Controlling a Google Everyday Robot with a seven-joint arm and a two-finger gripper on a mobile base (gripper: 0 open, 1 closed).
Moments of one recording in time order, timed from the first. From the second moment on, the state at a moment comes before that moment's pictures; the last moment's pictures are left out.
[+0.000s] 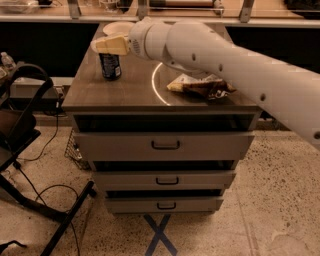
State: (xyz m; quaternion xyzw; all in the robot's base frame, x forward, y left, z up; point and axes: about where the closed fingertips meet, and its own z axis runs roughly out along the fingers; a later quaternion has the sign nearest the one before) arm 0.732 0.091 0.987 -0.31 0.68 0.22 0.63
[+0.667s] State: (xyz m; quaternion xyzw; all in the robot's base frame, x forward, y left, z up) arm 0.780 0.141 0.937 -0.28 0.67 0.20 0.66
